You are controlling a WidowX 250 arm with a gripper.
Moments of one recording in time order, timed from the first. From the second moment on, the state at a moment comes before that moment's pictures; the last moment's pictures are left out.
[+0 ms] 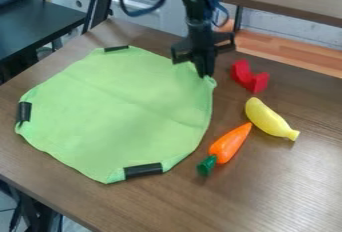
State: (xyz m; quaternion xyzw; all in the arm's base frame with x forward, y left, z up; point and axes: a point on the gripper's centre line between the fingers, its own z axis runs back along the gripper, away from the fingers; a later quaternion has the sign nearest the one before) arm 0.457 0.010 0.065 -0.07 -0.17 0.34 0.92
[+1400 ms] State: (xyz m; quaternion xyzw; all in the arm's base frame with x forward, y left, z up) arm 0.337 0.187 0.088 -0.09 -0.17 0.35 0.92
